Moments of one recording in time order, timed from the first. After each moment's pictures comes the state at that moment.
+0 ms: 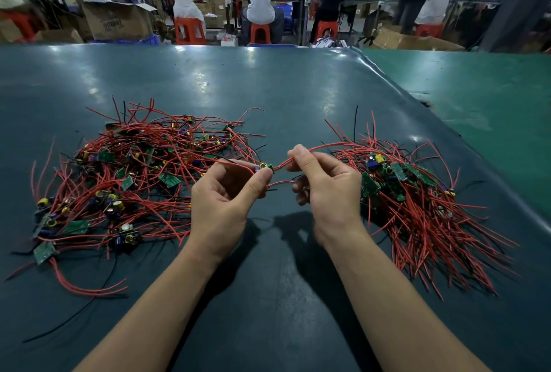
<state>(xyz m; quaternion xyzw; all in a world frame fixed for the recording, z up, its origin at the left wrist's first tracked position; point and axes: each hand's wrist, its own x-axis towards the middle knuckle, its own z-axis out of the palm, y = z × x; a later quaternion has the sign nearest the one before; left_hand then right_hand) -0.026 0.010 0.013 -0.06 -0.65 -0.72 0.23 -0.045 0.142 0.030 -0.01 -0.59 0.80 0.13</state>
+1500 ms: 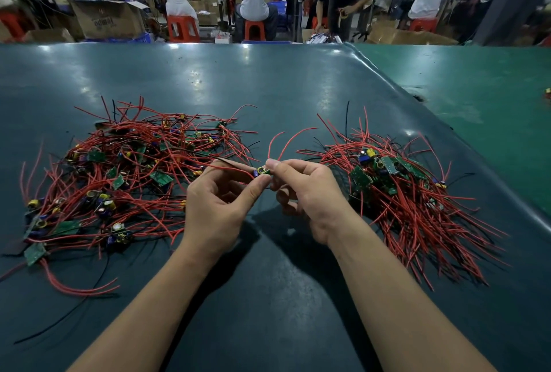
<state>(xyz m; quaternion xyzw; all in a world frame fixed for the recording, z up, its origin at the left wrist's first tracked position) -0.022 0.012 0.012 -0.08 -0.72 -0.63 0.27 -0.045 0.148 0.032 0.01 -0.63 0.77 -0.07</state>
